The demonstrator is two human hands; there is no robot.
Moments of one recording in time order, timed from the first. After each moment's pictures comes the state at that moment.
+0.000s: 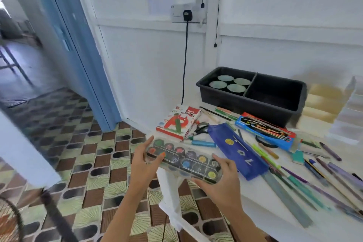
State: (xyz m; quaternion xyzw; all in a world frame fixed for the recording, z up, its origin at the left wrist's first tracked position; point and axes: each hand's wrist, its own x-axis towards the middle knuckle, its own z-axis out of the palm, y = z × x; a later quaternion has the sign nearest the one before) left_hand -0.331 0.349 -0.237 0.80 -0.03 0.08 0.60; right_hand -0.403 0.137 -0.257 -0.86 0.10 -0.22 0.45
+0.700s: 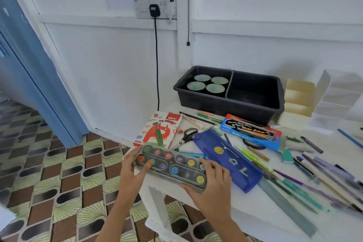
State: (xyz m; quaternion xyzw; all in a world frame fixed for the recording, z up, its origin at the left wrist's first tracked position) left_hand -0.239 0.342 -0.275 0.79 -0.09 0.03 0.61; right_hand -0.350 0.145 -0.281 -0.92 0.19 -0.24 0.22
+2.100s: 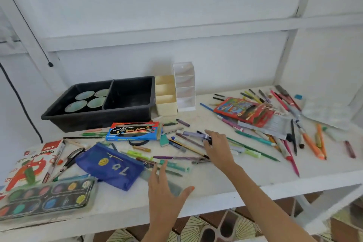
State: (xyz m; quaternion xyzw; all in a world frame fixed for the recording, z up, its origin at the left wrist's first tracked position) left_hand -0.464 0.059 -0.256 0.85 -0.34 -0.08 0.40; right_hand -0.526 -0.136 -0.237 -0.85 0.39 -0.24 0.27
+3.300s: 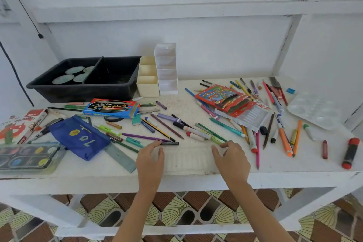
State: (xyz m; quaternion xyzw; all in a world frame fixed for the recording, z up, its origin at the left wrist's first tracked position) left_hand -0.529 -0.022 -0.264 0.83 -0.24 0.04 0.51; right_hand -0.667 -0.166 -0.254 -0.79 0.52 -0.23 0.23
